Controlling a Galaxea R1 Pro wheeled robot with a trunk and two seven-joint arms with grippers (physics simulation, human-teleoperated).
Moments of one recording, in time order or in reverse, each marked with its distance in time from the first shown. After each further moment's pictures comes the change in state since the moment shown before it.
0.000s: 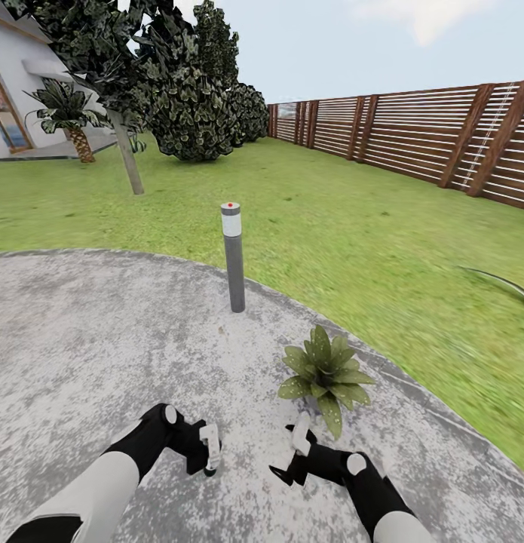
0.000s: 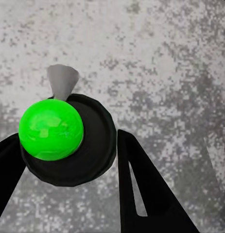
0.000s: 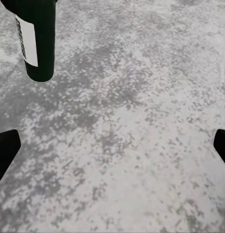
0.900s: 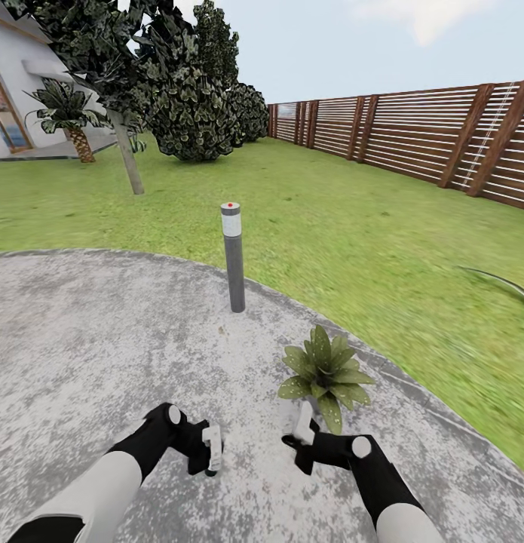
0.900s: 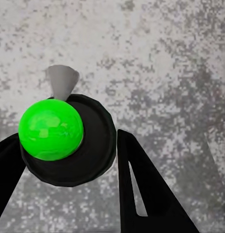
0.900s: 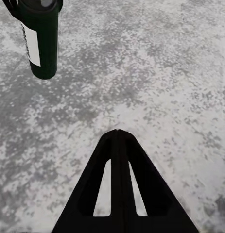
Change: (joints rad) left arm 0.000 -0.005 -0.048 -0.005 0.002 -0.004 -0.003; right arm 0.000 0.000 0.019 -0.147 0.002 0.070 0.159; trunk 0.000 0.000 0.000
